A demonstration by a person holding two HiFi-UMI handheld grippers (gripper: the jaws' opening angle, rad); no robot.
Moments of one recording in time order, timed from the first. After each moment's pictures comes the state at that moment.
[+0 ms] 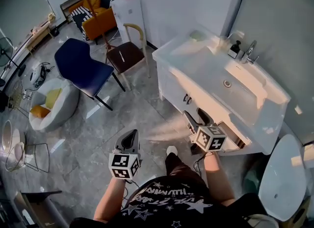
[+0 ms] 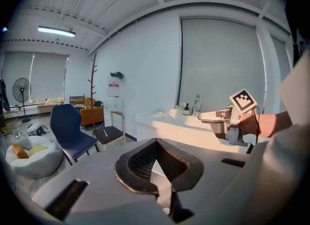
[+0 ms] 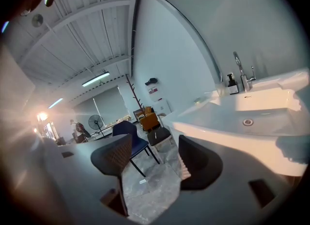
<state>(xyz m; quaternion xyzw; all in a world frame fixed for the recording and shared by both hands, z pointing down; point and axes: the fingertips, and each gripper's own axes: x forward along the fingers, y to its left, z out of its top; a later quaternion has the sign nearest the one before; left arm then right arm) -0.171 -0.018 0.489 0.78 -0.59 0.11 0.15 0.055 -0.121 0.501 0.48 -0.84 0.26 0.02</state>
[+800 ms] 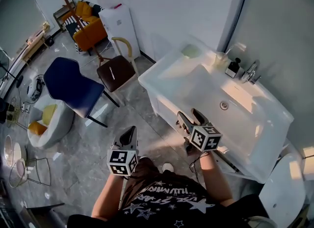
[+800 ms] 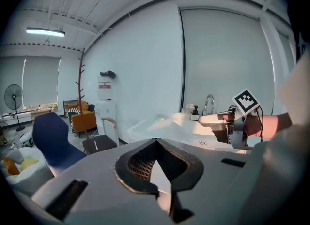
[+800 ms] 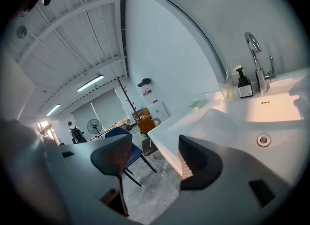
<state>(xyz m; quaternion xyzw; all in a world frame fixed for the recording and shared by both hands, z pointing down) -0.116 -0.237 0.470 0.79 -0.58 0.13 0.13 0.095 -0.317 0.499 0.48 -0.83 0.29 0.01</state>
